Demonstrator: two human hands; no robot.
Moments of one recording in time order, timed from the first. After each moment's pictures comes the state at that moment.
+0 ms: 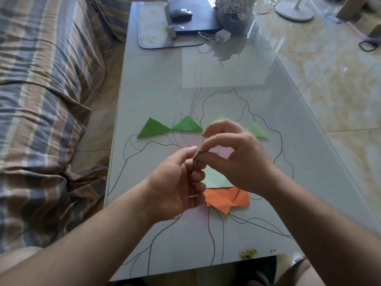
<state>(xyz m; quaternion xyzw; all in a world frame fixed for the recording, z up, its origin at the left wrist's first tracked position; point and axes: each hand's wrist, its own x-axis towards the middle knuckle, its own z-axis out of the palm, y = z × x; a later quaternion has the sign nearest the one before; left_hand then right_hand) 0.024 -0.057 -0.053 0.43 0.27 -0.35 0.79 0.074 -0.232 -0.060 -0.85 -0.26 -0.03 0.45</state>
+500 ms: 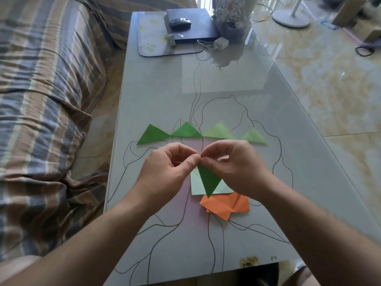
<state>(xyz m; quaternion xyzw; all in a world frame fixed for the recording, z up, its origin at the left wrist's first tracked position) 0.030 -0.040 -0.062 0.79 0.06 -0.04 0.61 0.076 -0.230 -0.063 -0.84 -0.15 0.11 0.50</state>
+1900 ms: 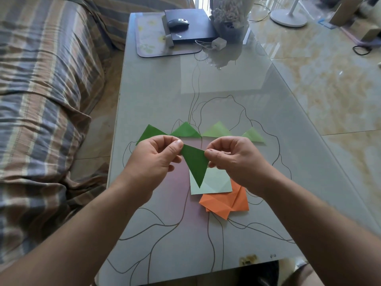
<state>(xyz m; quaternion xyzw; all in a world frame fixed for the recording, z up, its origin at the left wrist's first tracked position) 0.042 -0.023 -0.055 0.73 0.13 -0.06 0.67 0.082 -0.237 -0.060 -0.78 -0.08 0.19 0.59</state>
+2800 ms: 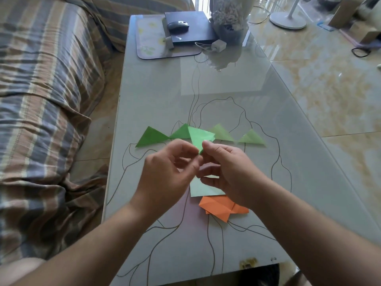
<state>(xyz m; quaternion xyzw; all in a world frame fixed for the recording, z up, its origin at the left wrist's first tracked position) 0.029 -0.047 -0.064 0.84 -0.03 0.11 0.53 0.067 -0.213 -0.053 -0.62 0.09 0.29 0.72</state>
